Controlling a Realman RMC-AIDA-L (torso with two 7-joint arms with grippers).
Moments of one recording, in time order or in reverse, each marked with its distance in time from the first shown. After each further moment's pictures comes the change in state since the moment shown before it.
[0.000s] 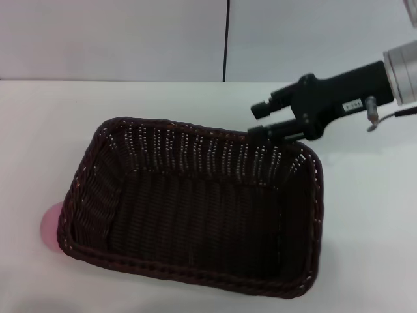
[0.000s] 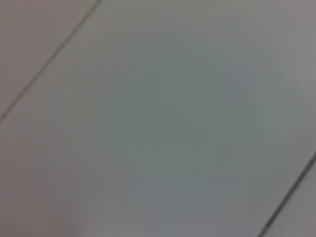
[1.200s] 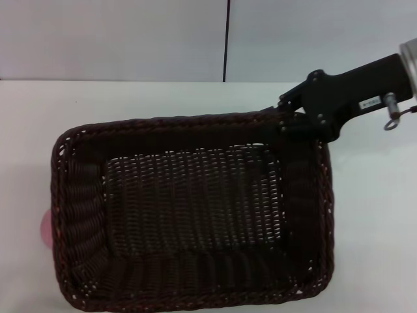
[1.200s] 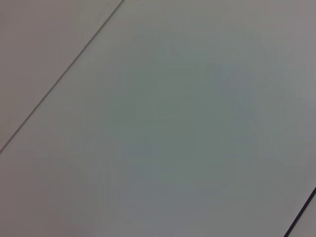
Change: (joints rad) left arm 0.010 -0.001 -0.026 0.006 0.000 0.026 0.001; right arm -0.019 -0.005 0.016 -0.097 -0.001 -0.128 0.022
